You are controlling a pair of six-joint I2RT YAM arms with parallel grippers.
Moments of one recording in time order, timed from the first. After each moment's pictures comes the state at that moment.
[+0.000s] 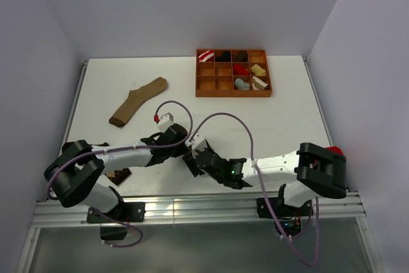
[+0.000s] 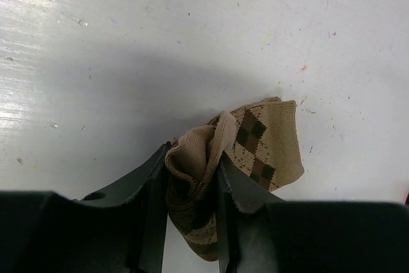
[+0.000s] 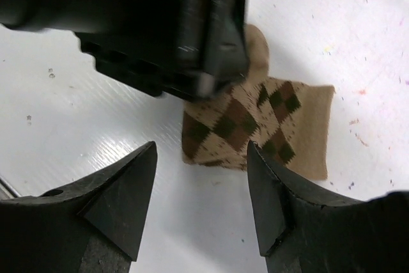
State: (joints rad) left arm -0.86 1.47 0.65 -0.05 -0.32 -1.14; right arm 1.23 1.43 0.58 0.27 0.44 0.27
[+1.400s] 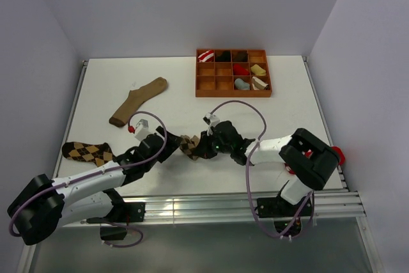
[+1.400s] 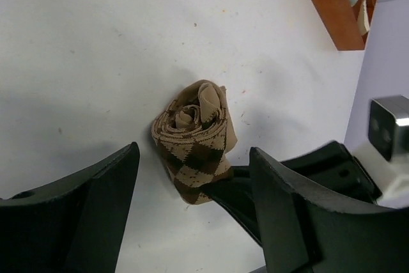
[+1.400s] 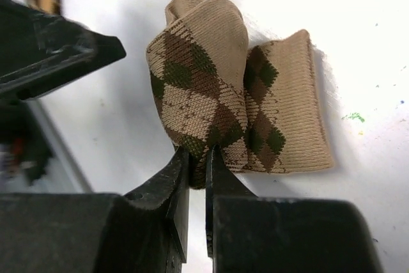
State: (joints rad) left arm -0.82 1.06 0.38 0.06 -0.38 -1.32; right arm 0.83 1.57 0.56 0.43 -0.22 0.55
